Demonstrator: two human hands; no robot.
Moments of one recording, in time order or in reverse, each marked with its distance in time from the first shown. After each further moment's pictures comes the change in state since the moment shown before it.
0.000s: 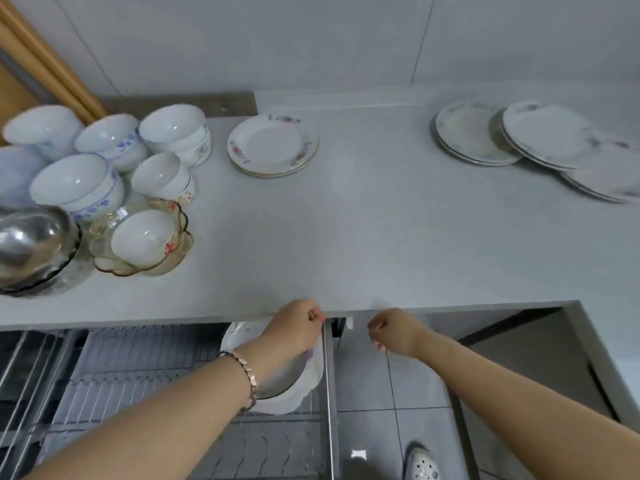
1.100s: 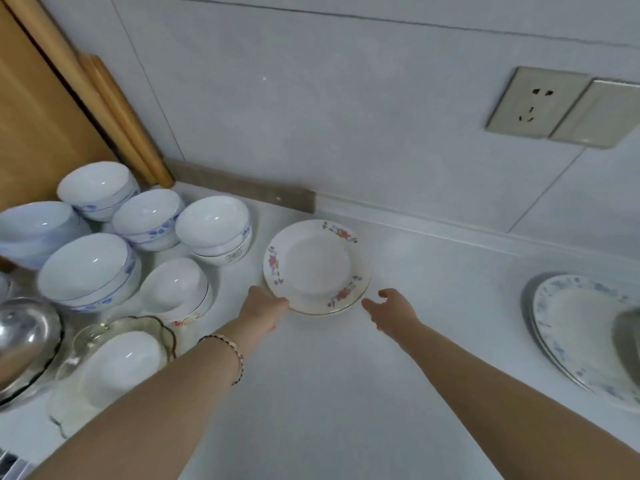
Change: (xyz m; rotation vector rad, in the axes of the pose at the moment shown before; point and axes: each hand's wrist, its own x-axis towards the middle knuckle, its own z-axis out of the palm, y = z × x) left_hand 0.224 0.067 -0.204 -0.678 0.473 -0.449; right_hand 0.196 -0.232 -0.194 0.176 0.140 -0.152
